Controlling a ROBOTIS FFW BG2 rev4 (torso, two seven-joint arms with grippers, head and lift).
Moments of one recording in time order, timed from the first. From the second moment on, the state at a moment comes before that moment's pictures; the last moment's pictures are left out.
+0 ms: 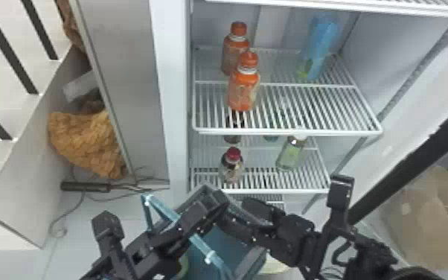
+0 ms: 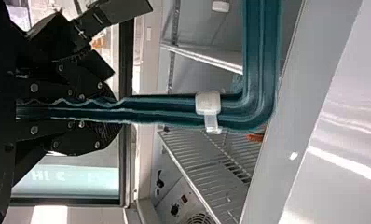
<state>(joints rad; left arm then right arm) 0.42 0.04 0.01 -1.73 1.45 1.02 -0.62 0.54 -0.17 -0.02 -2.21 -0.53 0.76 0.56</state>
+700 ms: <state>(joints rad) 0.43 0.04 0.01 -1.73 1.45 1.02 -0.62 0.58 -0.11 -0.24 -2.34 -0.46 0.59 0.53</state>
